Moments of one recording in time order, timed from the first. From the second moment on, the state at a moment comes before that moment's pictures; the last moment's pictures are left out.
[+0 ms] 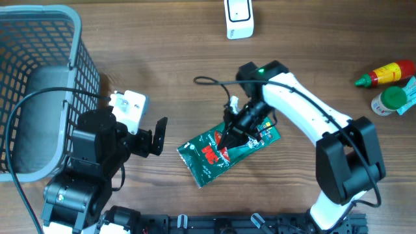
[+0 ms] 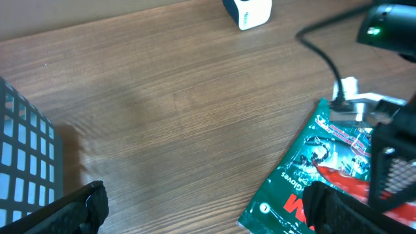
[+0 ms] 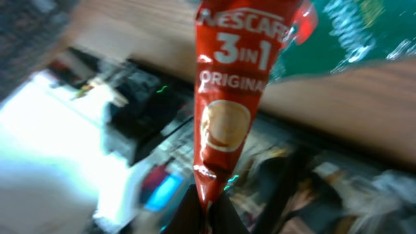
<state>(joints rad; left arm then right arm) -0.26 0.77 0.98 -0.85 0.05 0.04 0.47 1.88 1.37 -1.38 -0.93 0.42</state>
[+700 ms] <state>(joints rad) -0.26 0.77 0.98 -0.85 0.05 0.04 0.29 1.88 1.37 -1.61 -1.55 0.54</state>
